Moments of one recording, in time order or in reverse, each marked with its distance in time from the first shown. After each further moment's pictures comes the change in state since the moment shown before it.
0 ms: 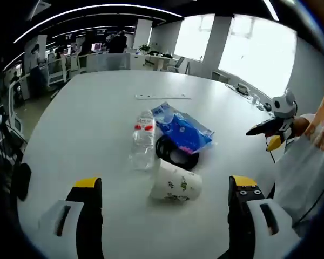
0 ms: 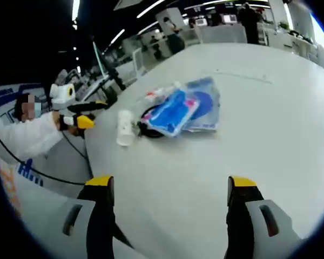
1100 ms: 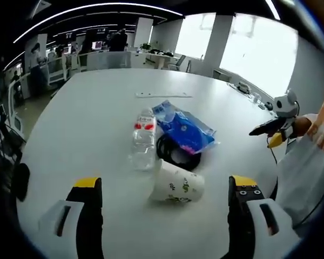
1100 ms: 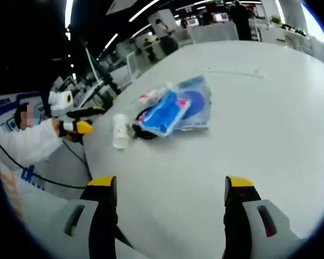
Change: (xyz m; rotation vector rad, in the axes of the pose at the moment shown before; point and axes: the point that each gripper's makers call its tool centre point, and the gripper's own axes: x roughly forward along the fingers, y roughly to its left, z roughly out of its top) left arm 0.011 0.012 -0.009 0.001 0.018 0.006; right arm -0.005 -0.012 -0.002 0.062 -0.015 -0.013
